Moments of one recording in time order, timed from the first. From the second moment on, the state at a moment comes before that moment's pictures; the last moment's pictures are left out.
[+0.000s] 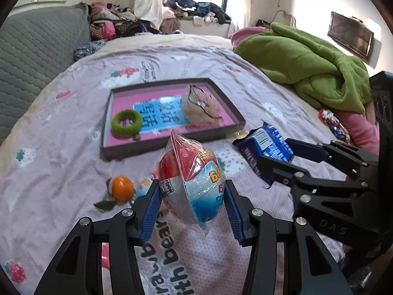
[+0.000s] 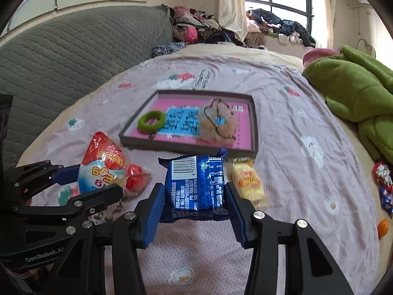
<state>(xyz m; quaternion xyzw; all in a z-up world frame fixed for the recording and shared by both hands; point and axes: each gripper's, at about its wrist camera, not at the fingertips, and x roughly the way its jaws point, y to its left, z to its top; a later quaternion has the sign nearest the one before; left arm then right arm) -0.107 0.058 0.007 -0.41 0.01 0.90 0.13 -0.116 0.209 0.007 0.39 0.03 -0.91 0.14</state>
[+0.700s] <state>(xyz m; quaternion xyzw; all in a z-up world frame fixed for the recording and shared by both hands) -0.184 0.054 0.063 -0.36 0.04 0.93 0.10 -0.170 0.211 0.078 0.32 0.02 -0.94 0.14</state>
